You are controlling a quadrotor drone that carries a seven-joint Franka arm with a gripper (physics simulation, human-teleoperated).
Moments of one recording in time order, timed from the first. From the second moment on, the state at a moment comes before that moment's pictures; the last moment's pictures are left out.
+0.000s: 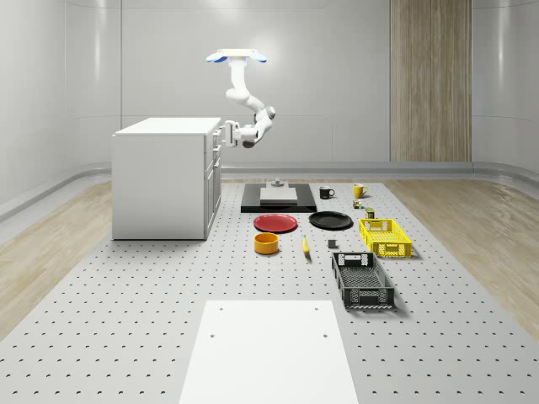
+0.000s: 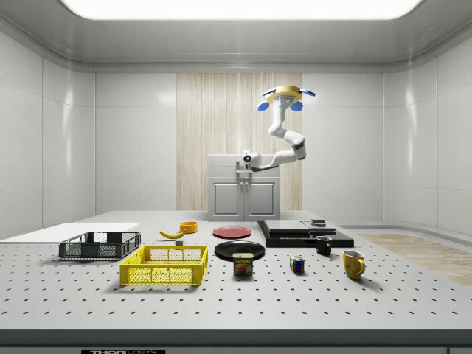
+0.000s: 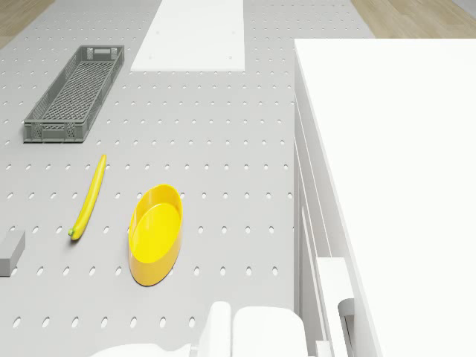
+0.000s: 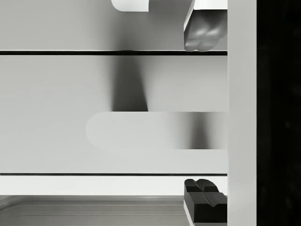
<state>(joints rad) 0.85 -1.10 -0.72 -2.52 0.93 2.03 0.80</state>
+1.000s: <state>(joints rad) 0.85 -1.07 -0.69 -2.55 0.99 2.05 0.76</state>
